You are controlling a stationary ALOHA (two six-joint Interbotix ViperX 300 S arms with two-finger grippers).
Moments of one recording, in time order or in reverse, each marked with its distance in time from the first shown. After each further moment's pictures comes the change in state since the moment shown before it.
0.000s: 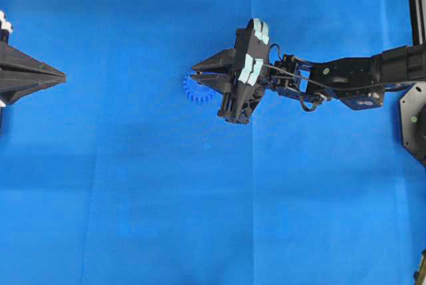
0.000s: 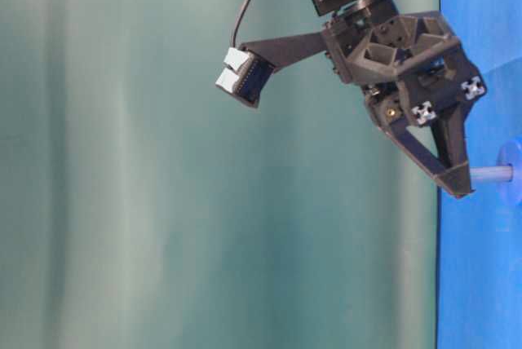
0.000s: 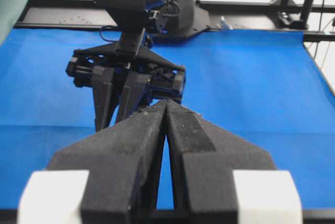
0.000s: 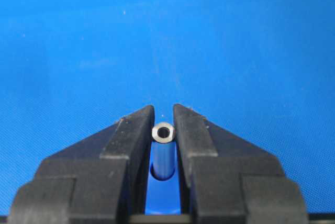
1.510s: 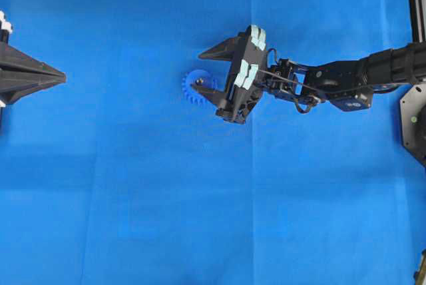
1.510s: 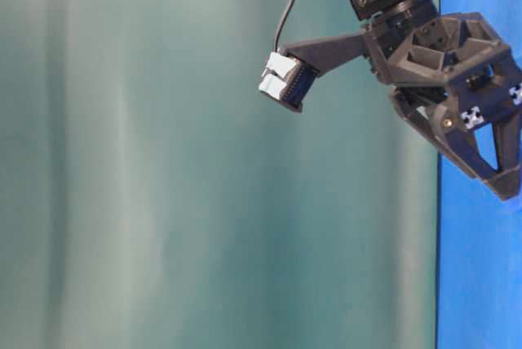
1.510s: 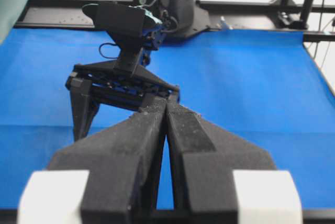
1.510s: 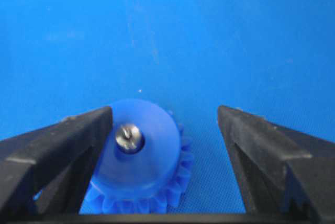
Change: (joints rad) left arm 0.000 0.000 0.000 0.000 0.000 -0.002; right arm -0.005 0.072 -0.005 0.002 0.018 -0.008
